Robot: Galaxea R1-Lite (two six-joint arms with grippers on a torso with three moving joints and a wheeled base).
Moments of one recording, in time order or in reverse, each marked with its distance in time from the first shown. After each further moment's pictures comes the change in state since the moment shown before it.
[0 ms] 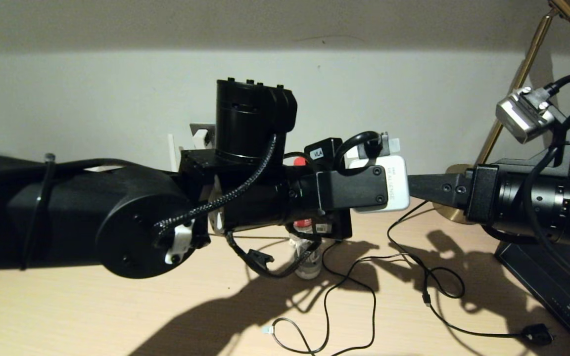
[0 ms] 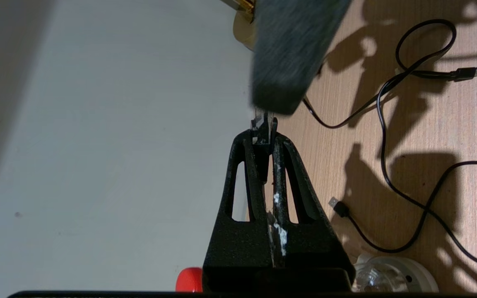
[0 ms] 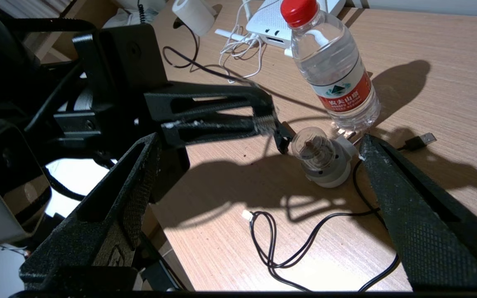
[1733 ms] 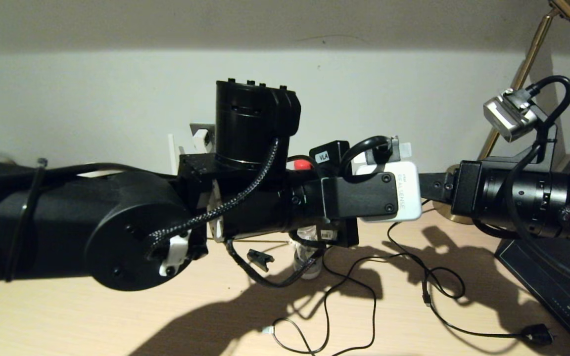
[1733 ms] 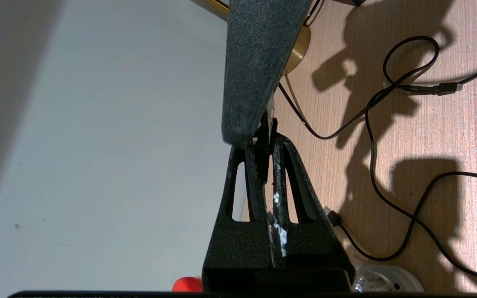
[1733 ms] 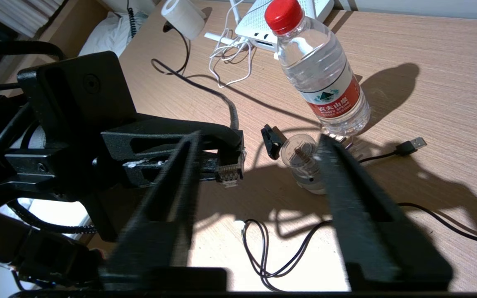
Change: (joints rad) left arm -0.038 -0.022 0.027 -0.019 -0.003 0.002; right arm -0.007 0.046 -0.025 -0.001 -0.022 -0.001
